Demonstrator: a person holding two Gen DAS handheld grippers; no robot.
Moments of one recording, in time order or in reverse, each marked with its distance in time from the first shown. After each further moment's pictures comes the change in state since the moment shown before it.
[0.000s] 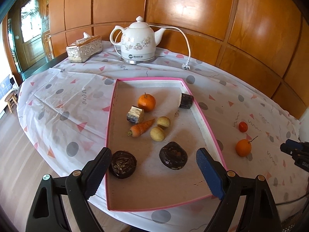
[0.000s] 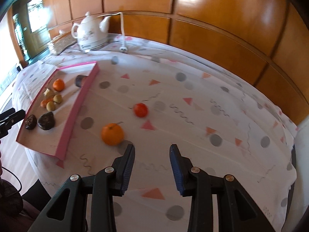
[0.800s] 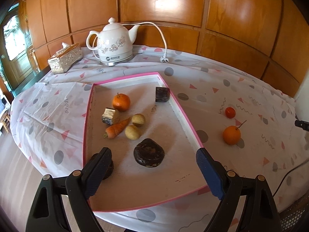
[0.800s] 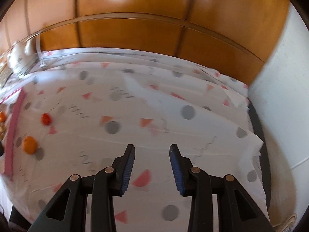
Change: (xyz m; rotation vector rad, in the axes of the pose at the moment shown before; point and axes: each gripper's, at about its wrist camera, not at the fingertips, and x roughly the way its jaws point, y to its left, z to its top) left arm 0.004 -0.043 -0.003 0.147 0.024 -0.034; right arm -0.013 -0.159 -0.032 0.303 0.048 -0.301
